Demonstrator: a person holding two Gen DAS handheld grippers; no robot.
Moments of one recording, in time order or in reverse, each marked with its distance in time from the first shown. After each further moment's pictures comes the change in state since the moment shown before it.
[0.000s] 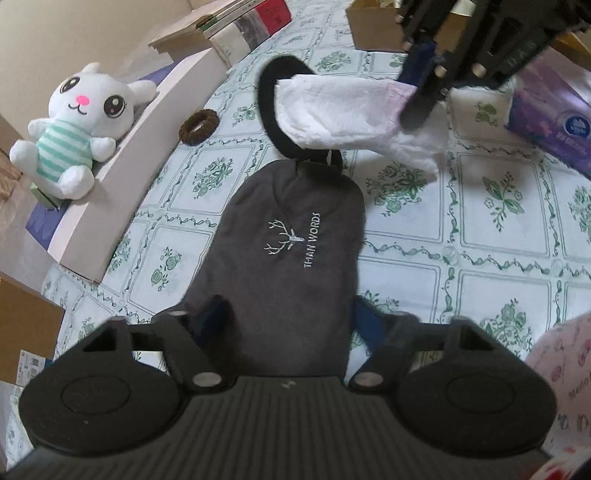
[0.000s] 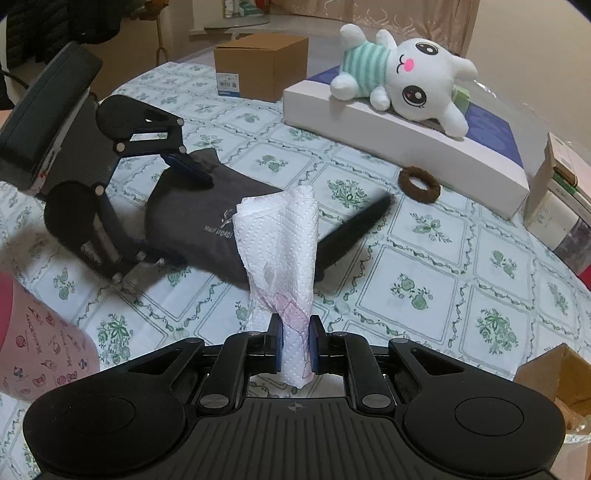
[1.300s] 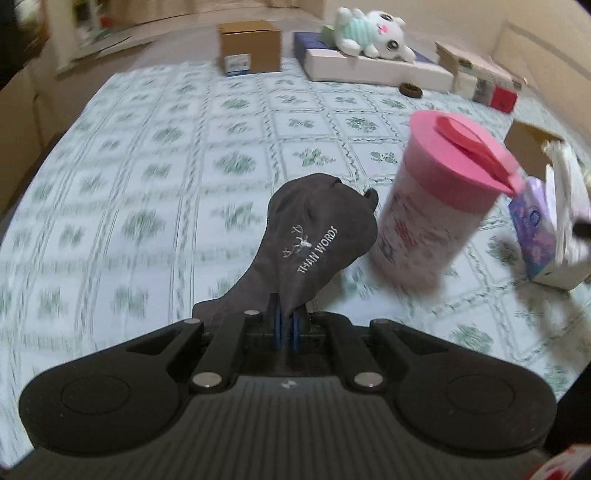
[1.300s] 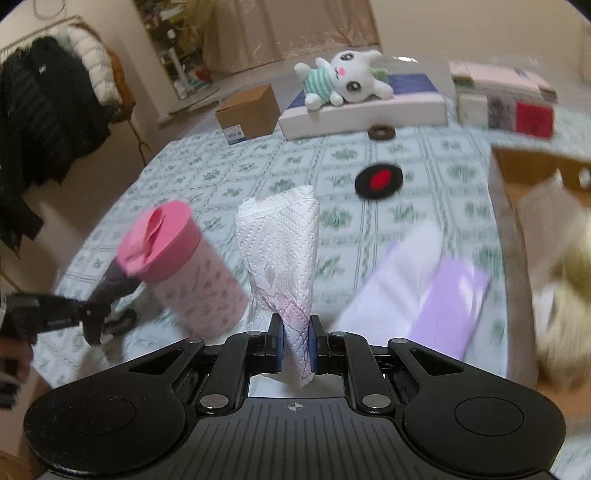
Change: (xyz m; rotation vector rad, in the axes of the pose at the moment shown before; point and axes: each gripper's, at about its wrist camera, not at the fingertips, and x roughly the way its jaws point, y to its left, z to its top) left arm -0.224 -0.179 -0.140 -1.115 0.048 0.319; right arm -0.160 0.093 -0.147 0.437 -0.171 0.094
